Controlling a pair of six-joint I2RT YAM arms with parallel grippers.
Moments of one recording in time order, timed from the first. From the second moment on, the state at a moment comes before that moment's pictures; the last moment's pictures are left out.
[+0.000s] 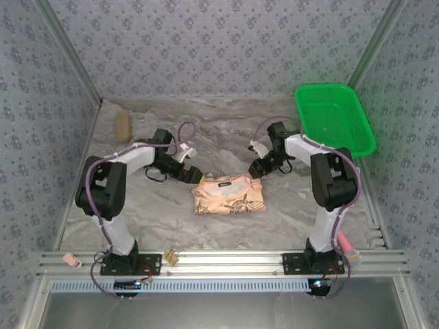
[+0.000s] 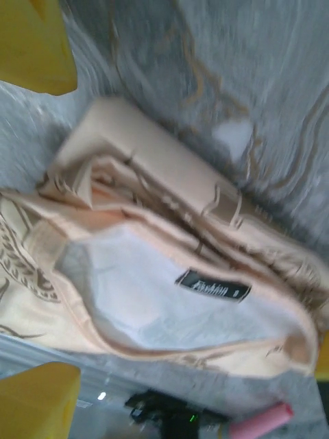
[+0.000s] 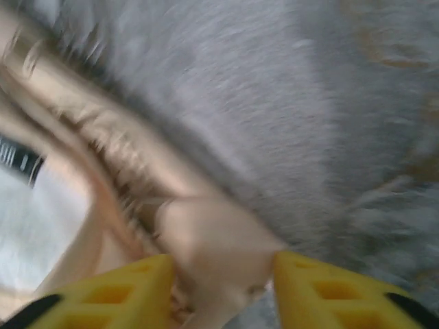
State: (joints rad) left arm -0.29 1.76 1.11 -0.70 0.79 0.20; right arm 0.25 1.89 1.24 -0.71 -0.49 -0.31
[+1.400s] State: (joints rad) left arm -0.70 1.76 1.04 -0.56 0.11 -0.36; right arm 0.33 1.79 1.00 -0.51 -0.52 0.23
